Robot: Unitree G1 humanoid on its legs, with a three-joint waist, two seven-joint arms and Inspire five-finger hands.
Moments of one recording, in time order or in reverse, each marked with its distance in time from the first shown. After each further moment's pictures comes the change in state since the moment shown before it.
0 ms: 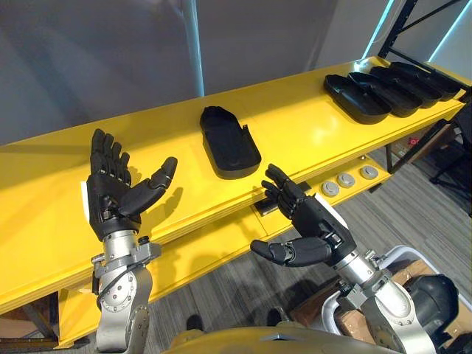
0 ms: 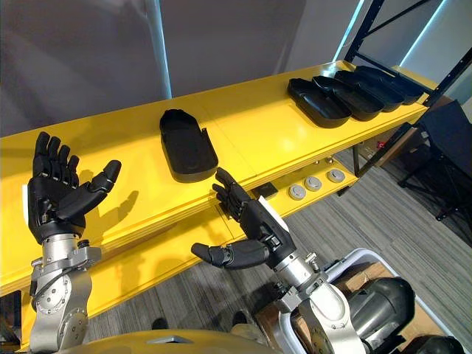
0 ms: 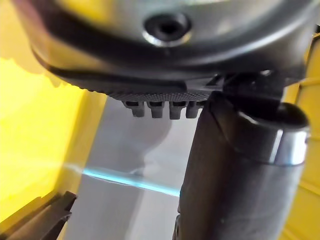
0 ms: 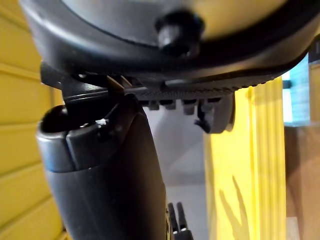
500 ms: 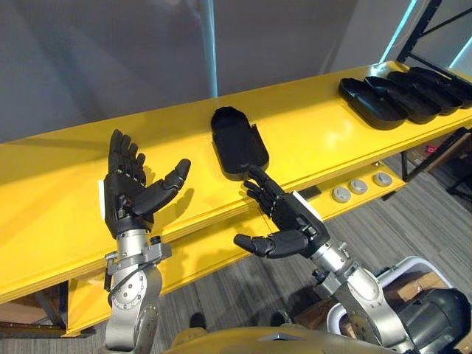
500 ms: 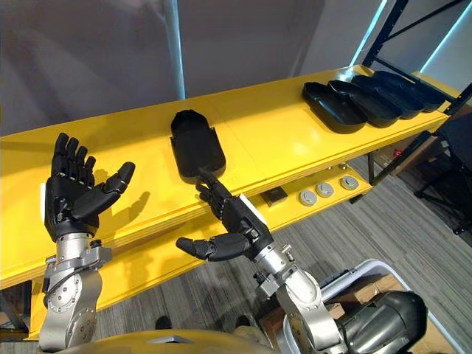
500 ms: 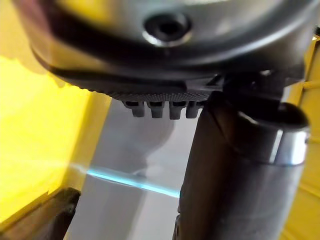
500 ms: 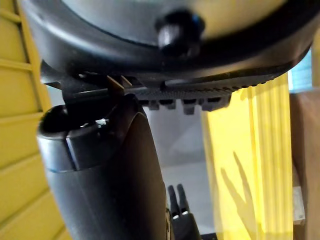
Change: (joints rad) left arm -0.010 -0.001 -0.062 0.036 0.000 0.002 -0.002; right arm -0.172 0.031 0.152 0.182 0.012 -0.031 -0.101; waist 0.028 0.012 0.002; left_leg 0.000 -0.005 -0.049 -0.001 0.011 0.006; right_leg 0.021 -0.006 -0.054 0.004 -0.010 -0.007
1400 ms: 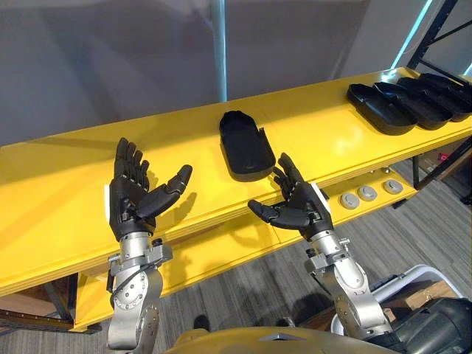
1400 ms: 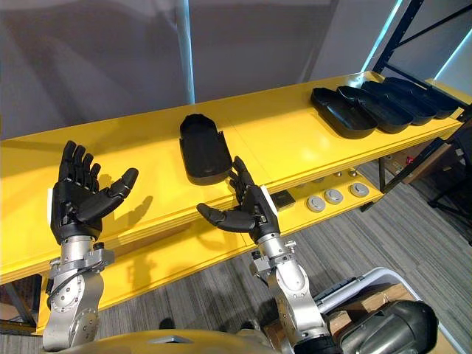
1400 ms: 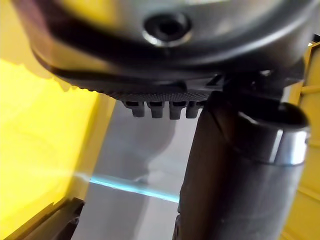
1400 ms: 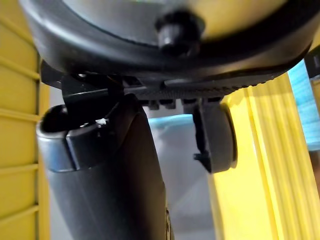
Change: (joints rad) left arm -0.002 -0.026 0.022 0.039 0.000 0.005 -0.053; right arm -0.108 0.103 -0.051 0.224 -0.086 -0.079 -0.256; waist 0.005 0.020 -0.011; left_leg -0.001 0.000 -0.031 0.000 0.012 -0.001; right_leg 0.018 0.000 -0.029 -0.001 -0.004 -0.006
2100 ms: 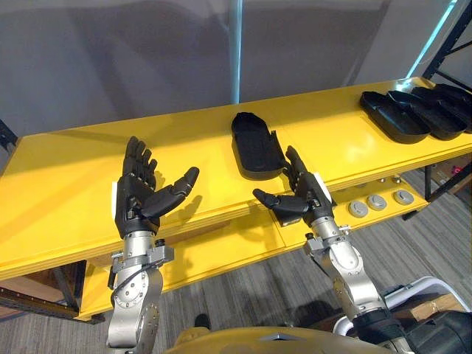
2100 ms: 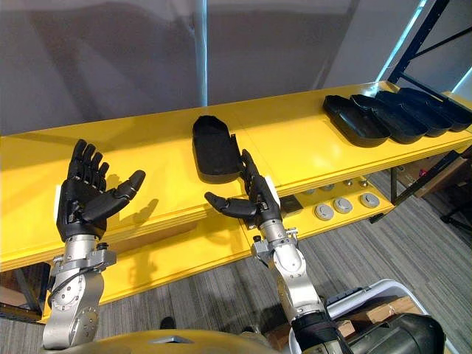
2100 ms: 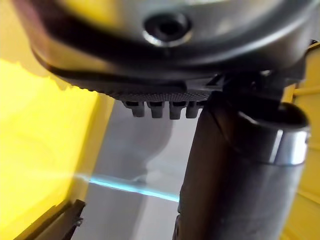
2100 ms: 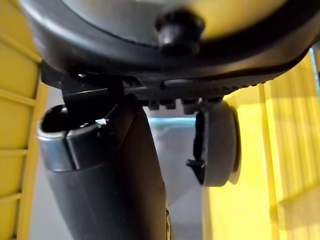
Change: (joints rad) left arm -0.031 0.000 0.001 0.050 0.001 0.027 -0.074; right arm -0.156 -0.003 -0.030 0.163 -0.079 -0.005 -0.088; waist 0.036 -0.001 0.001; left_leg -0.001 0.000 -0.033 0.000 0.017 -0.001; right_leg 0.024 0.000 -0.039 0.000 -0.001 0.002
